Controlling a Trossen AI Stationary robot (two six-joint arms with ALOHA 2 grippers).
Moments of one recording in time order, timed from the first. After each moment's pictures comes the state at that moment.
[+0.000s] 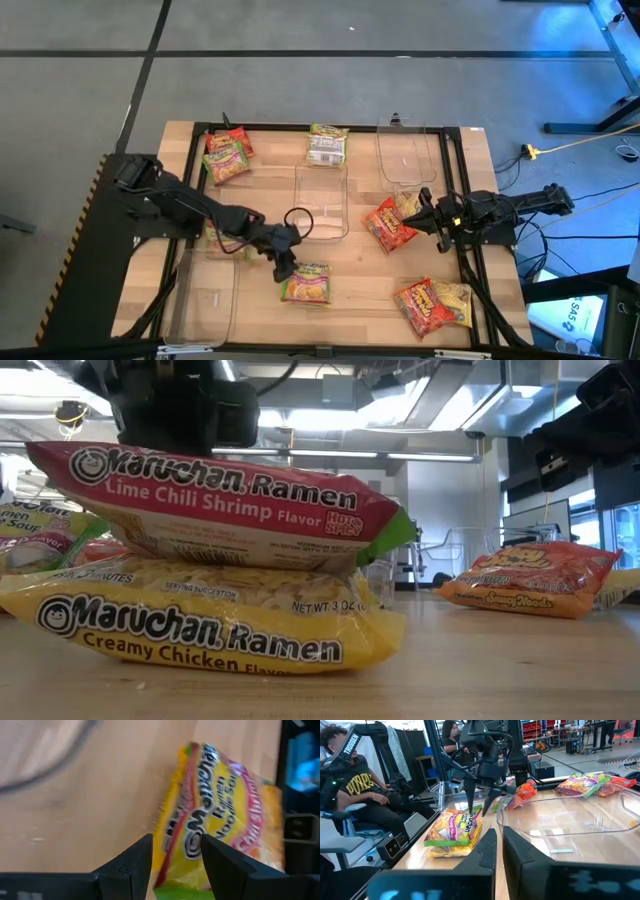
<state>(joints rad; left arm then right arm) -0.30 1.56 0.83 -0.10 0.09 -0.78 0.22 0.02 0.01 0.02 0.00 0.18</state>
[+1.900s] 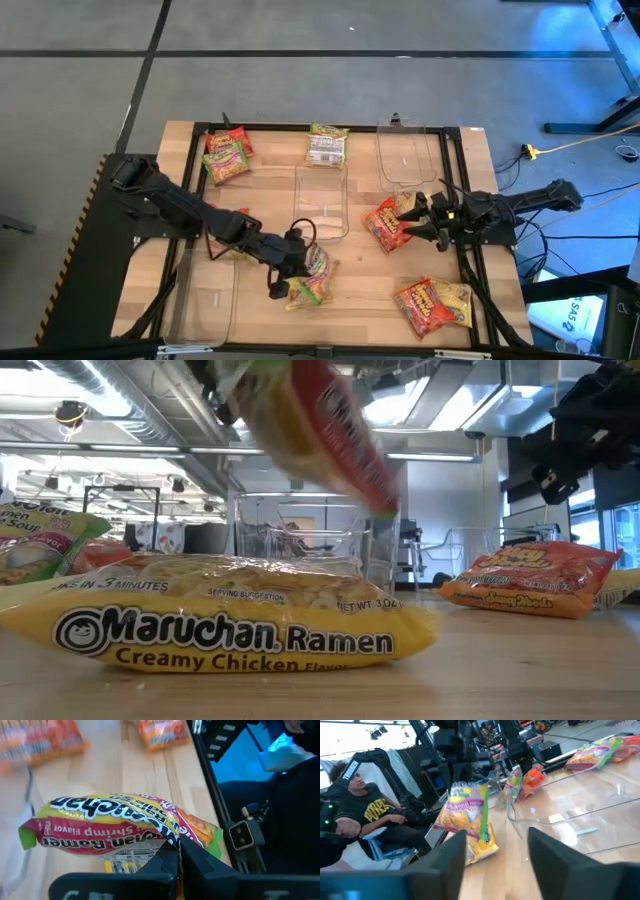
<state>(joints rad) -0.41 1.53 1.03 -0.10 -0.05 -0.38 0.22 0.18 0.01 0.17 -0.01 0.44</state>
